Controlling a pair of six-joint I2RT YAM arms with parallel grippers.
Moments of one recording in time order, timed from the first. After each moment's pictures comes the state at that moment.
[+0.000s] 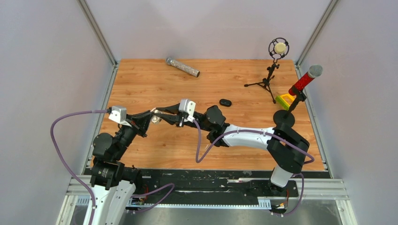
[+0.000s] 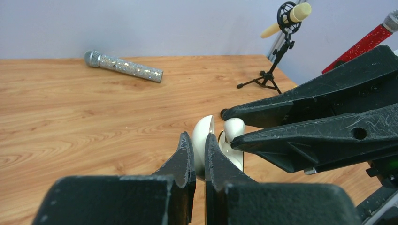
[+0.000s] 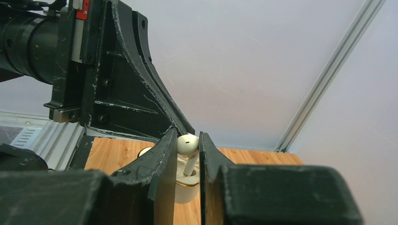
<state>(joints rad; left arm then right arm) -0.17 0.28 0.58 -0.18 0.29 -0.31 1.05 1.70 1.03 1.08 -0.36 -0.15</state>
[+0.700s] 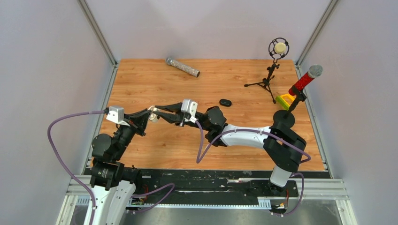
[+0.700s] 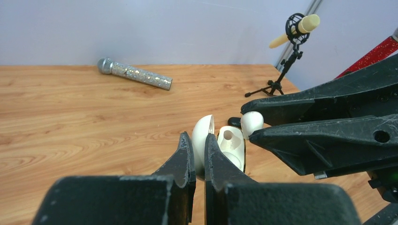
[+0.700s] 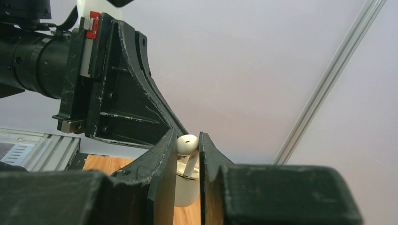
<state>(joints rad) -0.17 0.27 0.58 -0.17 0.25 -0.31 1.05 1.73 1.04 1.20 -0.37 -0.14</state>
